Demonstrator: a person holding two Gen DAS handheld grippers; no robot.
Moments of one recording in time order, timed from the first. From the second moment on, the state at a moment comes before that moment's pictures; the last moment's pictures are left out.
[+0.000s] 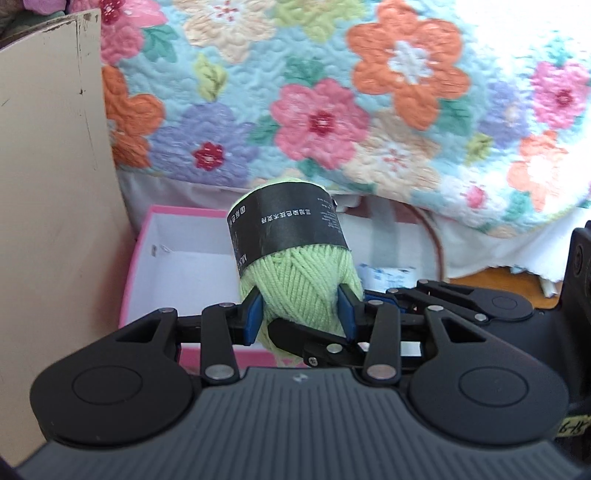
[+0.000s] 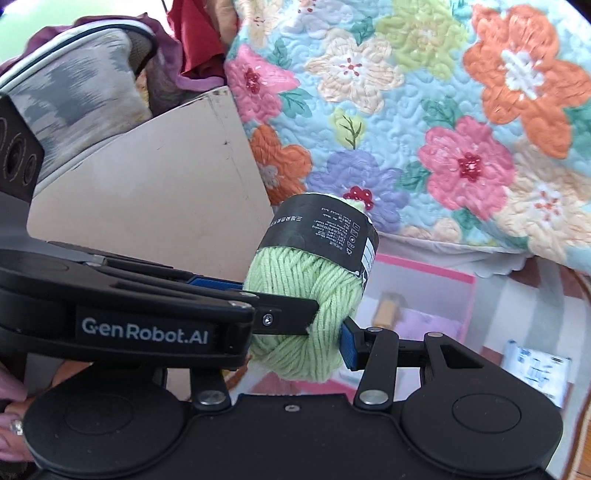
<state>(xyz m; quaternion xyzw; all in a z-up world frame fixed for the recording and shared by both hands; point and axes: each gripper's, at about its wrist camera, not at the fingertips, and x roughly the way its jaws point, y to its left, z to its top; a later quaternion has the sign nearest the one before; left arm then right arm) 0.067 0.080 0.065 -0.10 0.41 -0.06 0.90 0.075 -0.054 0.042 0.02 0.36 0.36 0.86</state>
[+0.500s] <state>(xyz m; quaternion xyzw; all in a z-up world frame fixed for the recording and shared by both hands) 0.166 0.122 -0.048 -0.14 0.49 -0.02 0.86 0.175 -0.008 -0.070 0.09 0.46 0.33 0.82</state>
